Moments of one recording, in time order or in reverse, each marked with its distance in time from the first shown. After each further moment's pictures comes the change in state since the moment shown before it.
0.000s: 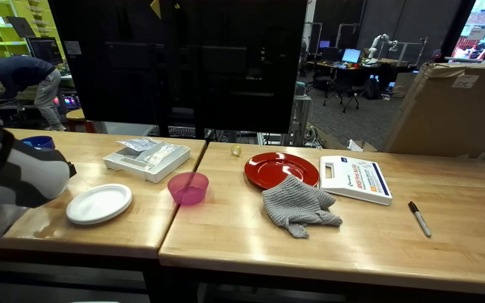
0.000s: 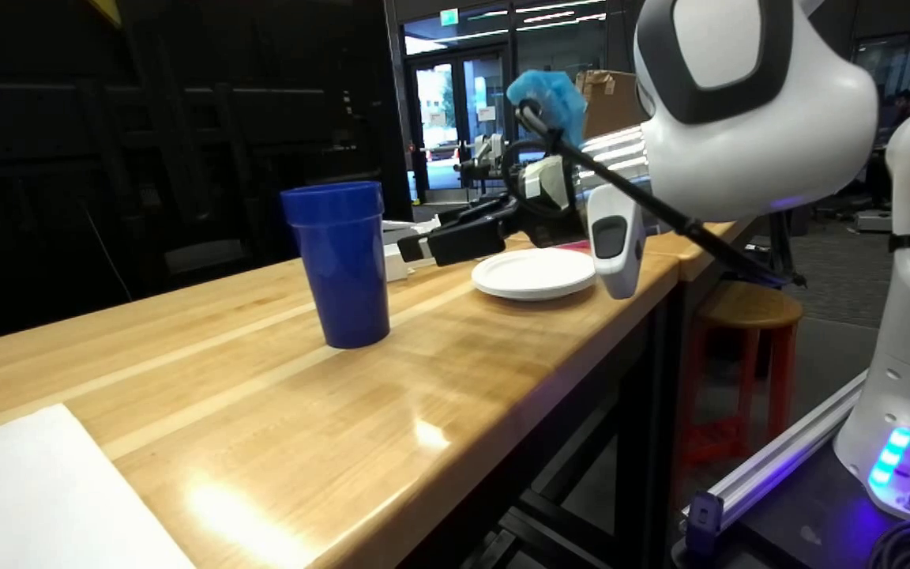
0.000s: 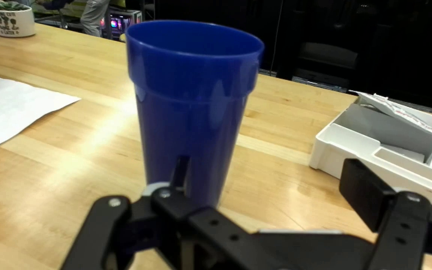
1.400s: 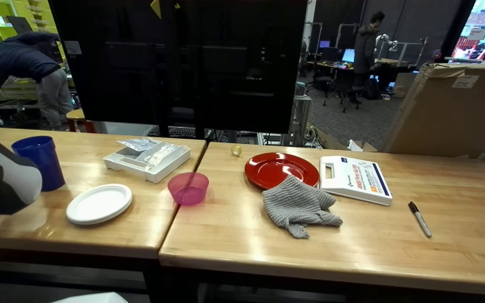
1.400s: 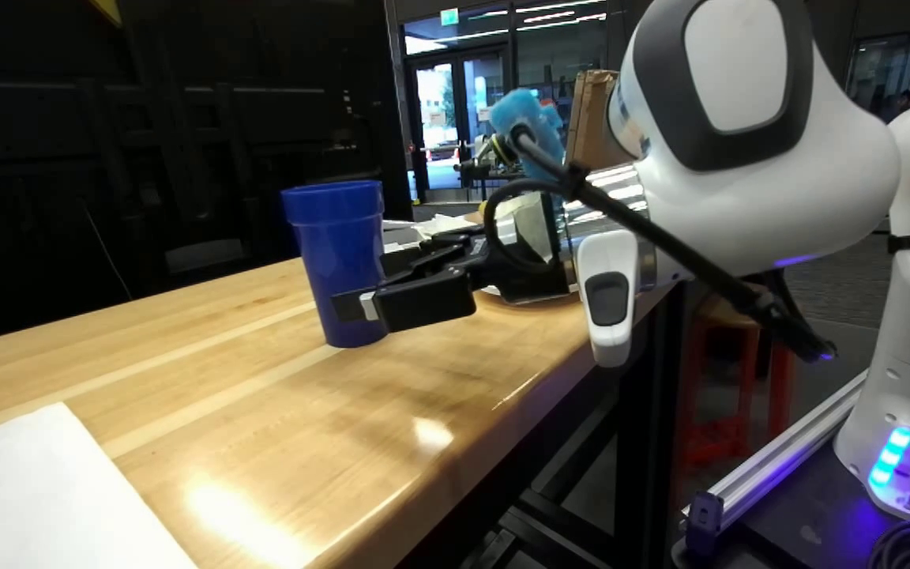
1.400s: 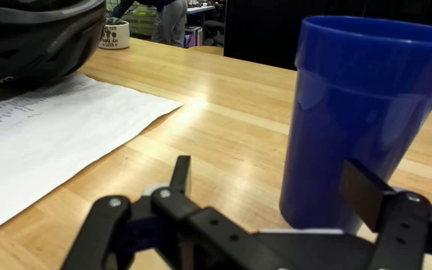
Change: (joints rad) arm 0.124 0.190 0.042 0.085 -0.055 -0.146 0.069
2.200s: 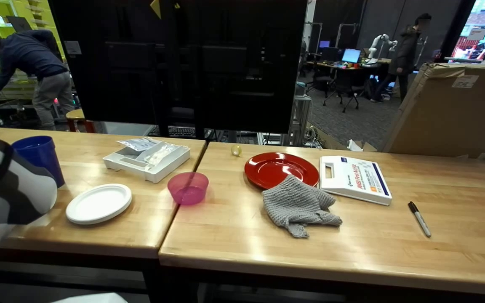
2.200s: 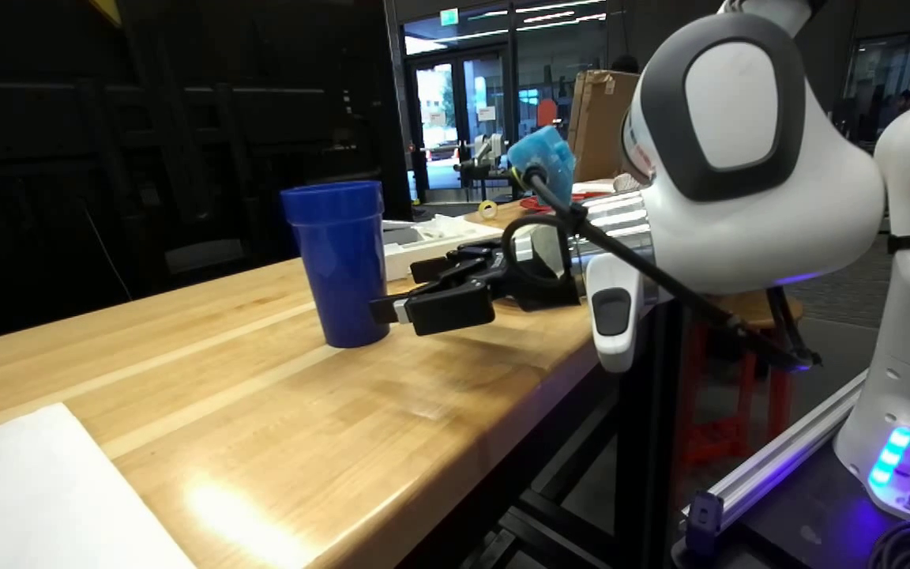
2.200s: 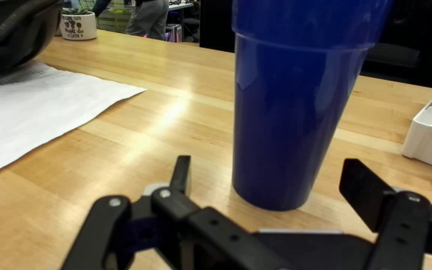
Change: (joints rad) arm -0.011 -0.001 -0.029 -0.067 0.000 -0.062 0.021
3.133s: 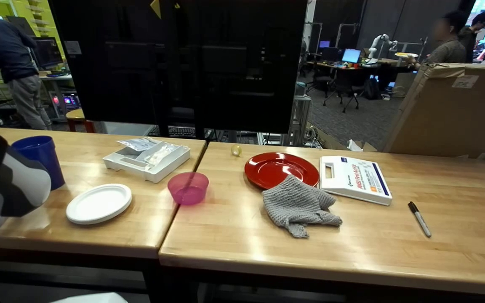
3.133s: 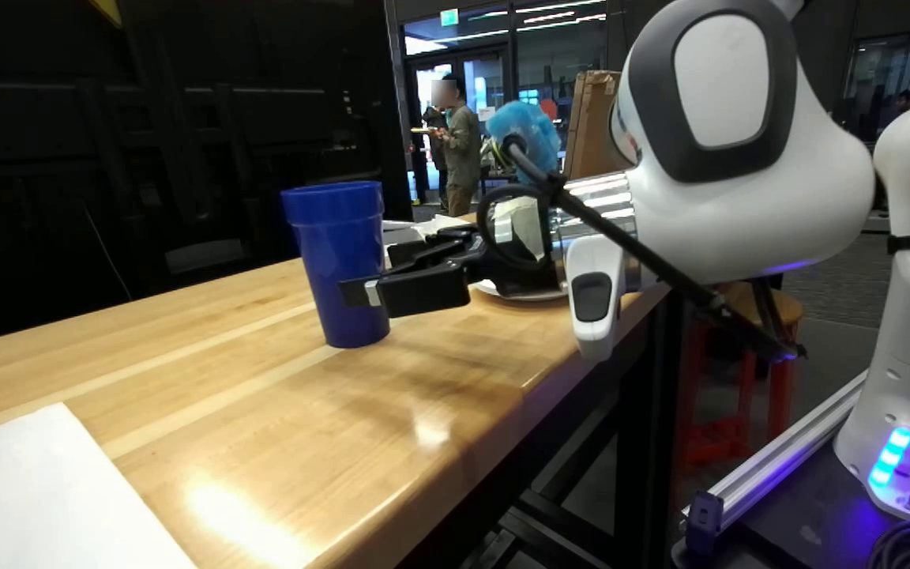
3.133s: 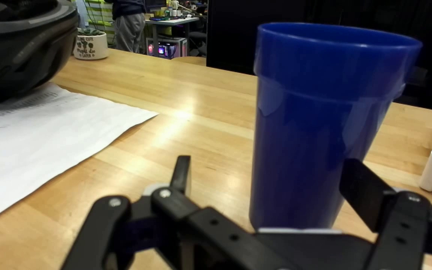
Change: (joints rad) arm 0.003 0.004 0.006 0.045 0.000 -0.001 -0.018
